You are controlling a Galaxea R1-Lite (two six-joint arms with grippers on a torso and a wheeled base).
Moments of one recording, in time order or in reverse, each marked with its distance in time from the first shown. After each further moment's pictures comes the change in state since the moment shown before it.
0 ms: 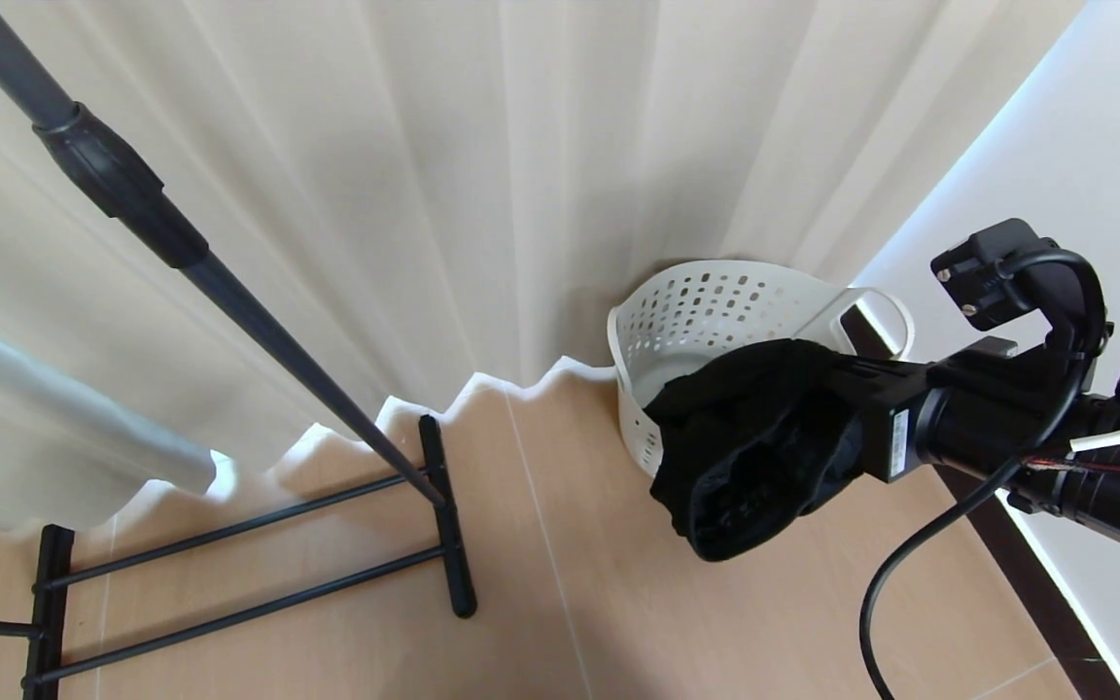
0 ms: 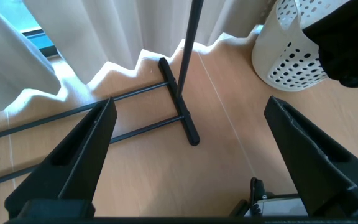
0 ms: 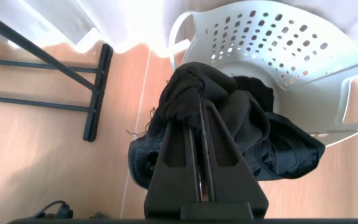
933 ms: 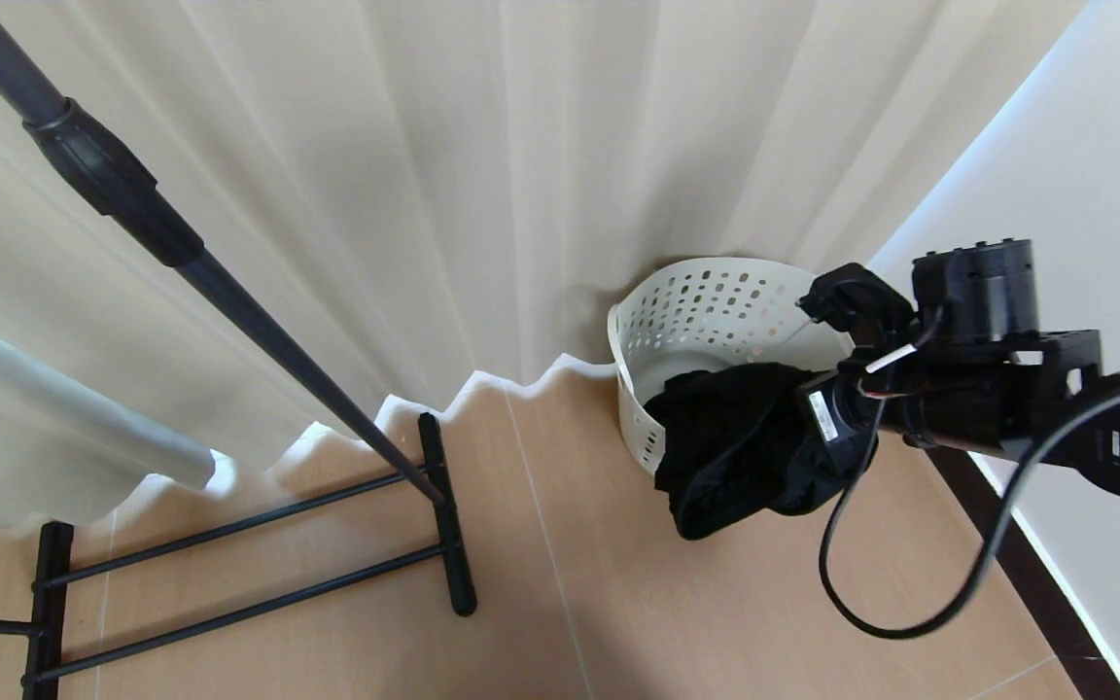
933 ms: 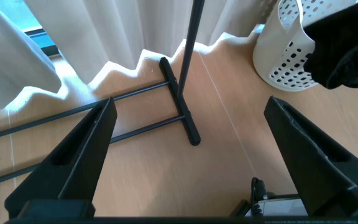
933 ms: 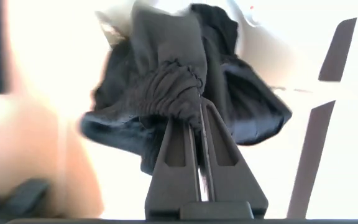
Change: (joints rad) left arm 0.000 0.000 0.000 0.000 0.003 0.002; right arm -0.200 0.309 -0.276 0.258 -0.016 -0.101
